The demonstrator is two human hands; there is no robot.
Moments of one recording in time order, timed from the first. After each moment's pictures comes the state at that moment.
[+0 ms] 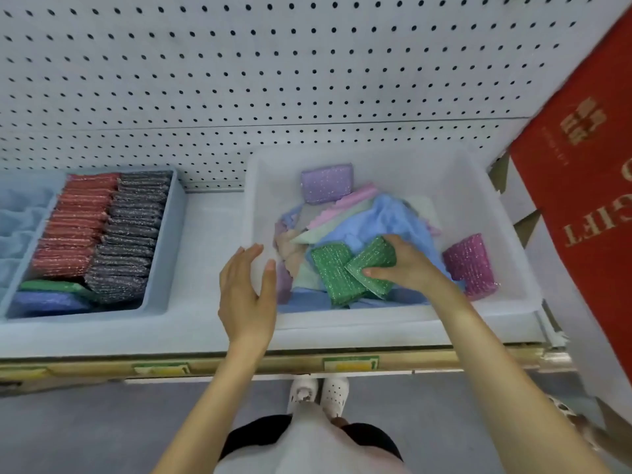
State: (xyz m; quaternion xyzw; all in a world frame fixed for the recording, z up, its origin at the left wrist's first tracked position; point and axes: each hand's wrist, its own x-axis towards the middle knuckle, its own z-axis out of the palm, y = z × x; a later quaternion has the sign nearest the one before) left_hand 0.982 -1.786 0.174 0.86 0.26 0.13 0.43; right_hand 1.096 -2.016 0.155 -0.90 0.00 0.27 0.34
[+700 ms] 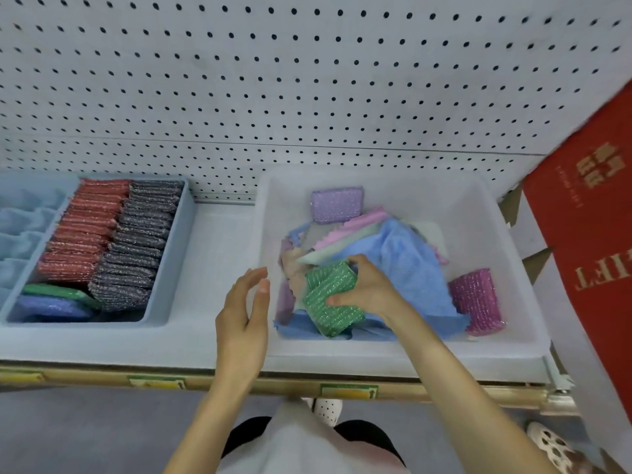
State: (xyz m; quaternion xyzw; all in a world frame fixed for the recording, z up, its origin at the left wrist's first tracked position) left_hand 0.976 -1.779 0.198 0.79 0.26 0.10 0.55; right_hand 1.095 -1.947 0.176 -0.86 -0.01 0.32 0.41
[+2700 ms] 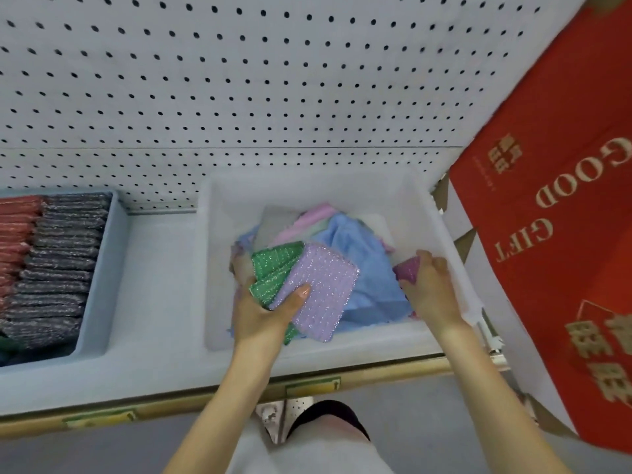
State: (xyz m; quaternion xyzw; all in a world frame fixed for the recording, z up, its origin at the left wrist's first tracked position) left_hand 1.009 -1.842 0.215 0.63 0.23 0.01 0.74; right_hand 1.086 -2.092 0.164 -0.96 0.15 0.08 0.21
